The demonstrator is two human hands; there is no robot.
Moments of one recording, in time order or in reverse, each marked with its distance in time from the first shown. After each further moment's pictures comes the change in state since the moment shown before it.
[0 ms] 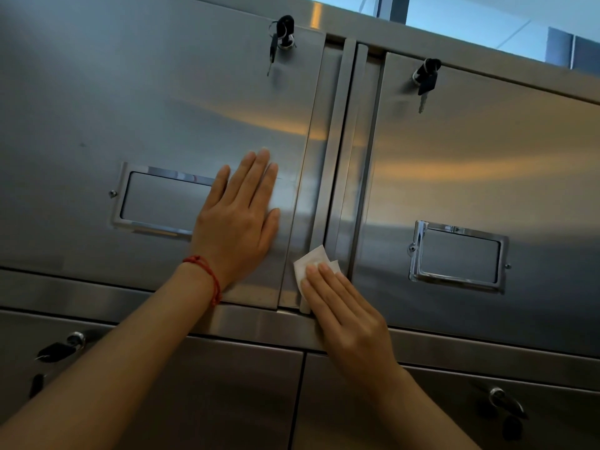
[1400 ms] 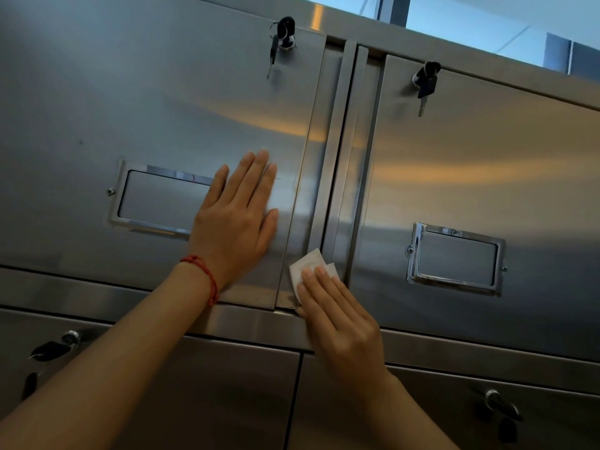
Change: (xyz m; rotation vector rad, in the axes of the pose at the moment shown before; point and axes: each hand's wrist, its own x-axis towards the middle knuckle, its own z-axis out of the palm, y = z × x) left_hand 0.000 -0.001 0.001 0.007 0.021 0.004; right_hand -0.001 -0.008 0.005 0.024 0.075 0.058
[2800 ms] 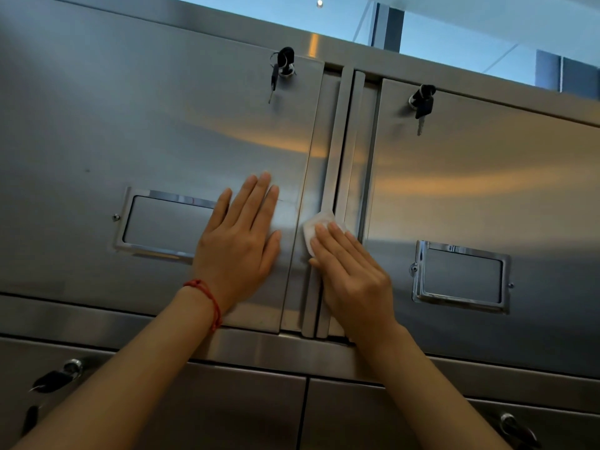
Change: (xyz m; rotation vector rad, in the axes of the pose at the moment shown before) left_hand 0.000 0.001 -0.003 0.017 -0.016 0.003; right_hand 0.063 0.038 0.011 -0.040 0.103 0.057
